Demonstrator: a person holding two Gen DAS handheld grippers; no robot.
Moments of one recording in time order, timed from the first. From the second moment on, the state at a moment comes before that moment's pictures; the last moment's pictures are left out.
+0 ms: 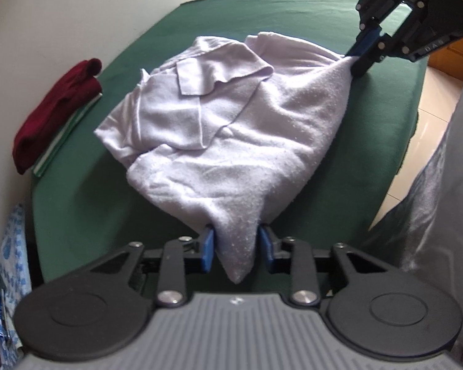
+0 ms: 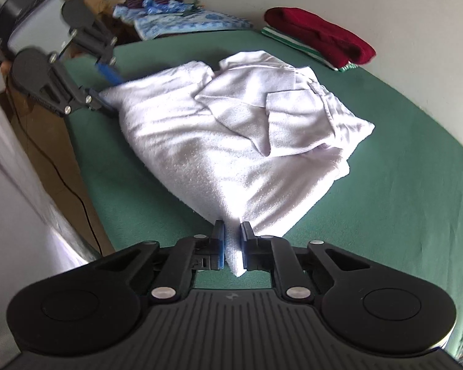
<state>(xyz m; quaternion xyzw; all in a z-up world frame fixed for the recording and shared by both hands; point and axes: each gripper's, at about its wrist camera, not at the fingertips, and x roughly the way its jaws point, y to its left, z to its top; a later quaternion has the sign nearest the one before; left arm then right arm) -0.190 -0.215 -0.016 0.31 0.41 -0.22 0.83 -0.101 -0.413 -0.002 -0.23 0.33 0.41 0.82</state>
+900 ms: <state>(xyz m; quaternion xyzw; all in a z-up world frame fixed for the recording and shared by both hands) -0.128 -0.168 0.061 0.18 0.44 -0.26 0.84 -0.064 -0.441 0.063 -0.10 0.43 0.45 0.78</state>
